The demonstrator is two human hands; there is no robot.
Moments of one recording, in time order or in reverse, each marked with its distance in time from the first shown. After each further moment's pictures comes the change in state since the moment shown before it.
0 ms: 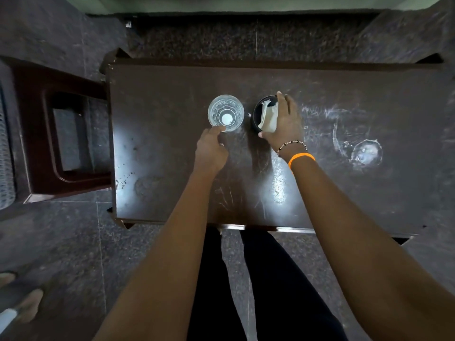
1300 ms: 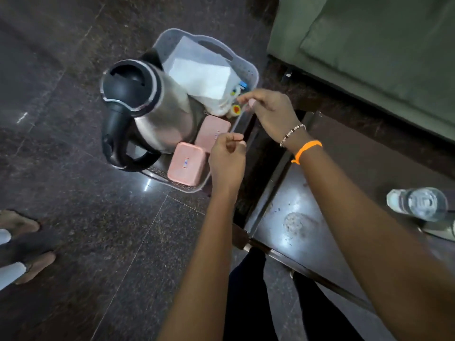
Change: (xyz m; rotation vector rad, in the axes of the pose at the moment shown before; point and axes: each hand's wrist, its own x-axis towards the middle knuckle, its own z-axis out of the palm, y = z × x) left_hand -0.035 -0.276 -0.349 -0.906 0.583 -0.143; right_hand -0.066 -0.502 0.242 0.210 -0.310 -0.663
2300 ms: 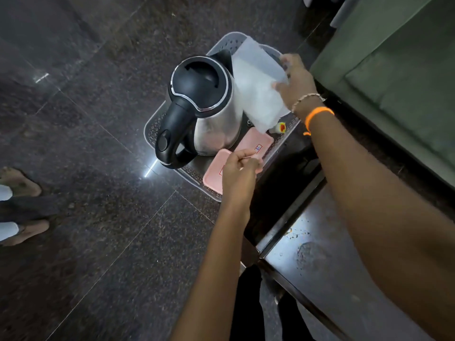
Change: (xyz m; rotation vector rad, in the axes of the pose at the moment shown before) left_hand 0.015 -0.002 -0.056 -0.403 0.010 -0.322; right_hand 0.111 -0.030 0.050 -0.315 -0.015 0.035
